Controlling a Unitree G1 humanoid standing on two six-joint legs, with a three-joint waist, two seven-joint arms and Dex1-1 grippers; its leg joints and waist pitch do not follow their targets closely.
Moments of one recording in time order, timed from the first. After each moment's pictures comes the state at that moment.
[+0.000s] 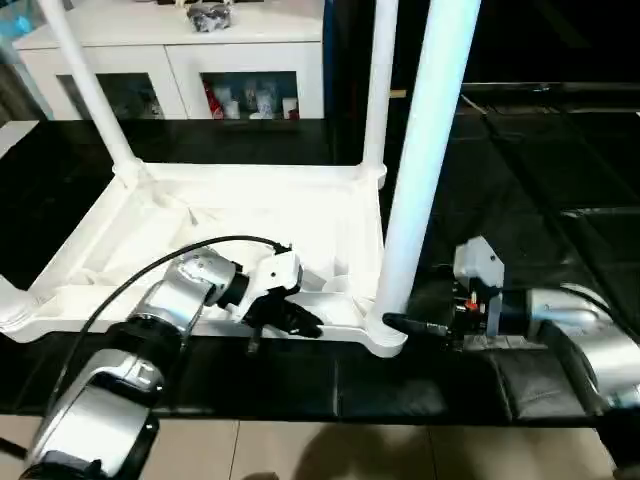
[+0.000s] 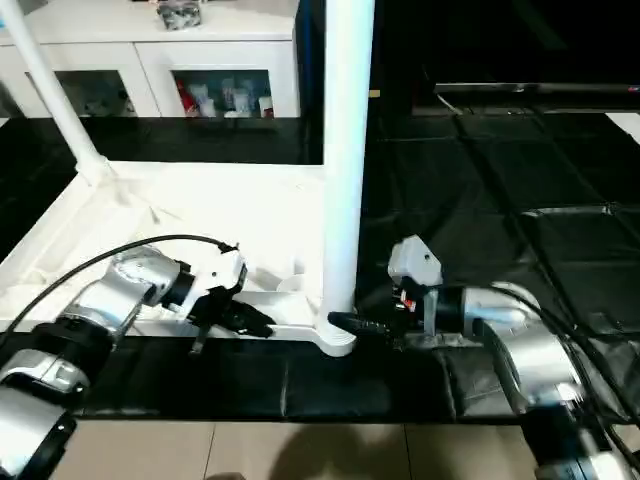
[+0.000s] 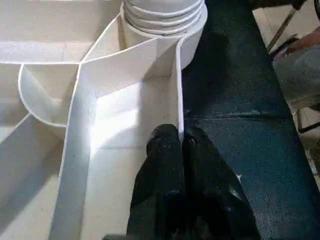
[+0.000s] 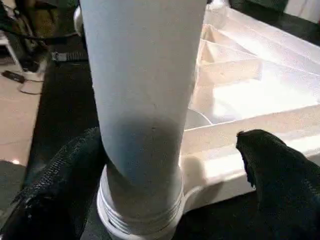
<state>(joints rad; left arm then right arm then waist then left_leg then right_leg) -0.69 0.38 -0.33 0.76 0.04 -0.09 -1.48 -0.34 -0.53 0.14 0.21 0.32 0.20 1.16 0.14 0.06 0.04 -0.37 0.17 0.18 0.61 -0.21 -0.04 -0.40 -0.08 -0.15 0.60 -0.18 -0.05</state>
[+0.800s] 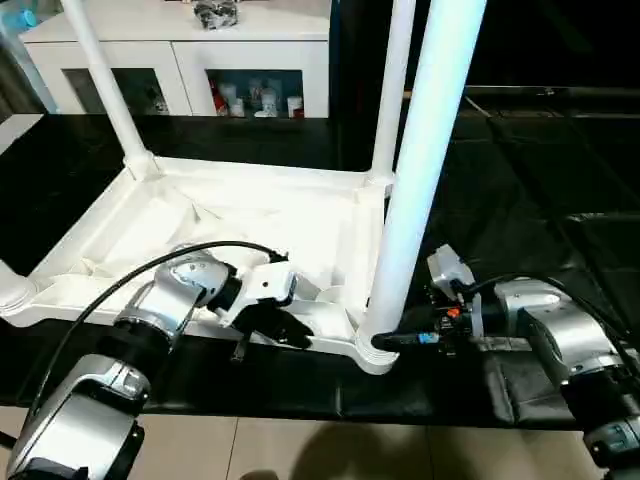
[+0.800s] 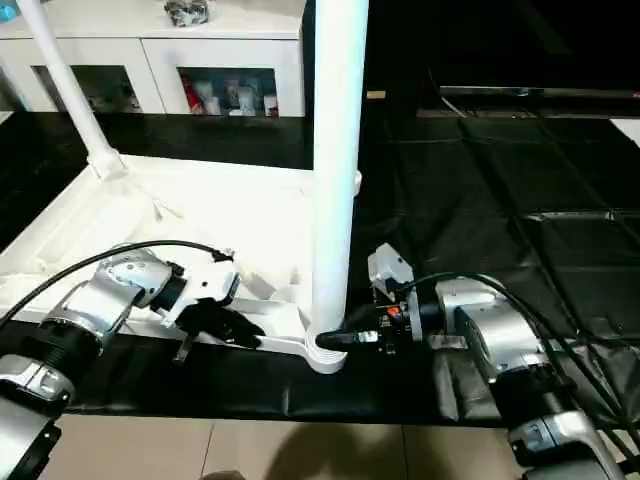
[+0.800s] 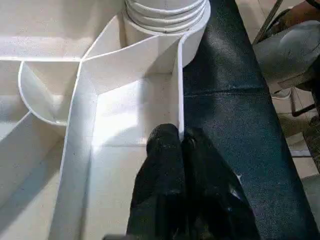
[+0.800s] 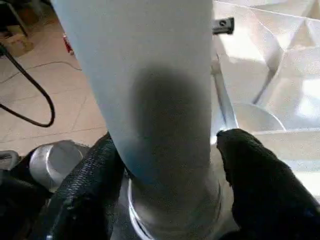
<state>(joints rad) -0.67 0.42 -0.36 0.71 0.06 -0.10 -1.51 -0.47 -0.49 0.24 0.41 0.32 0.23 1.43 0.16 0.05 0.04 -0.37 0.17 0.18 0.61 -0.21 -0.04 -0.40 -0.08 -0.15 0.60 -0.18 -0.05</state>
